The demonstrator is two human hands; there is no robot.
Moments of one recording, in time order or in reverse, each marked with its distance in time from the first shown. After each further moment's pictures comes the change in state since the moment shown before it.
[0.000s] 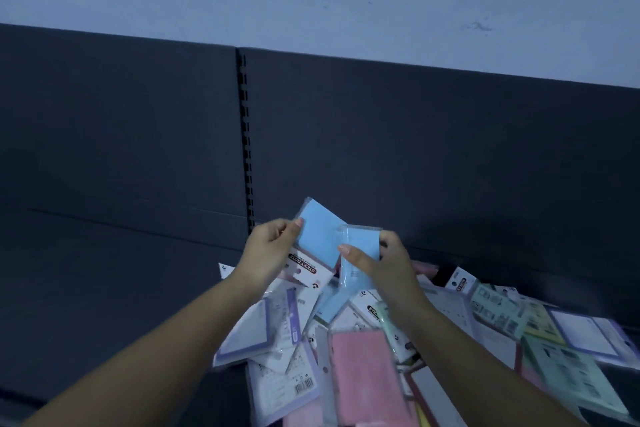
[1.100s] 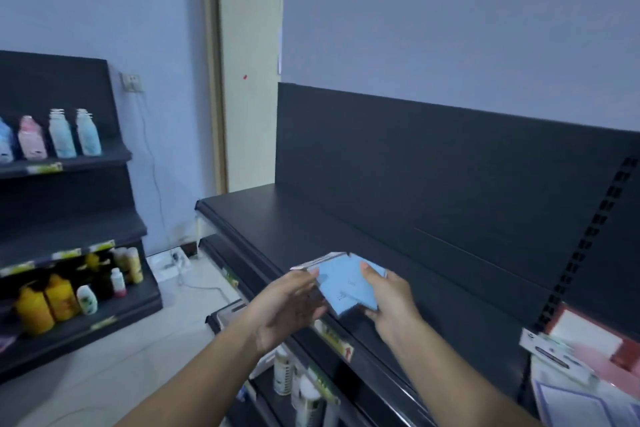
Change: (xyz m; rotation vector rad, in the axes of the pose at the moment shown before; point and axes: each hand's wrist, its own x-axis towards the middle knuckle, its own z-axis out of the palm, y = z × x) left_hand -0.209 -0.028 -0.363 -0.607 0.330 -0.266; right_hand -0.145 0.019 0.392 0.152 -0.464 0.388
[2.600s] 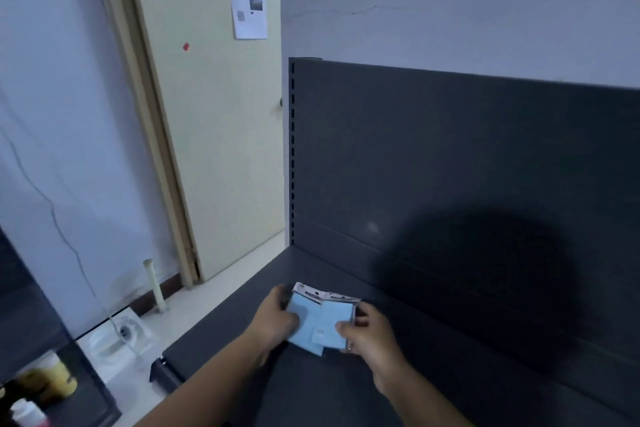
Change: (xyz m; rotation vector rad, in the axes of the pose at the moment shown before) left_hand 0.417 0.202 -0.318 0.707 0.208 0.013; right_hand 0.386 0.068 0.317 -0.344 -0.030 0.034
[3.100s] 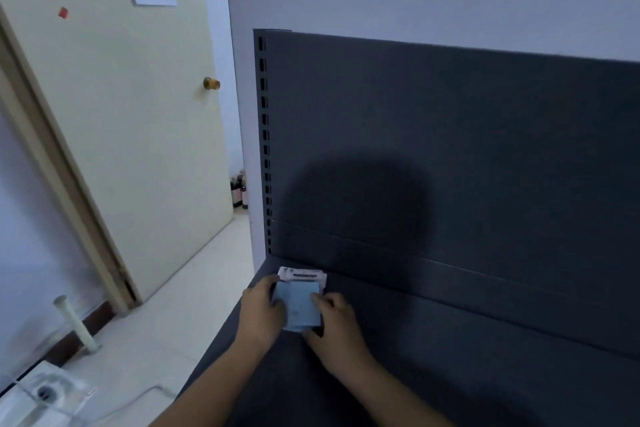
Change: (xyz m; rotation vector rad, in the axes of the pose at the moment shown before) left_hand 0.105 0.005 -0.040 0.351 0.026 0.385; right_hand 0.068 -0.011 0.086 -0.834 0.164 -0.217
